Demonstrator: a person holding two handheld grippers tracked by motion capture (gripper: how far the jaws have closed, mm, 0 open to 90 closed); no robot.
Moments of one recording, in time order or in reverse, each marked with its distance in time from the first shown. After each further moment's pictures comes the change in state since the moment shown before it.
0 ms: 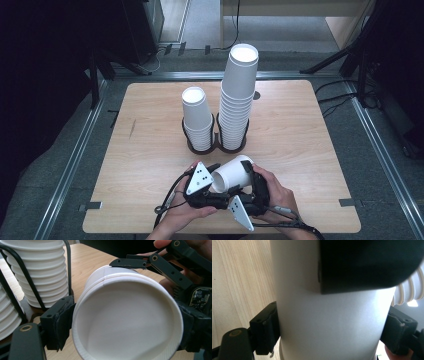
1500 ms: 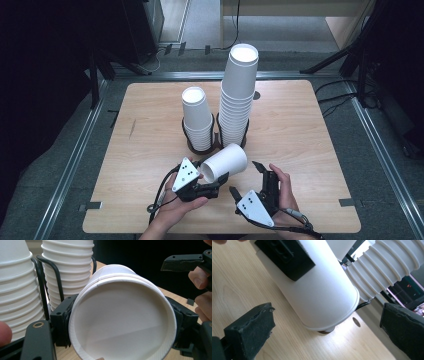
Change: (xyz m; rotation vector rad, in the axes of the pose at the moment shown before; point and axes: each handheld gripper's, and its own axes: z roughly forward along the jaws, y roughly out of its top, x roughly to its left) left arm 0.025 -0.009 -0.009 -0.150 0.071 -0.049; right arm -0.029 0.008 -0.023 -0.011 0.090 0.412
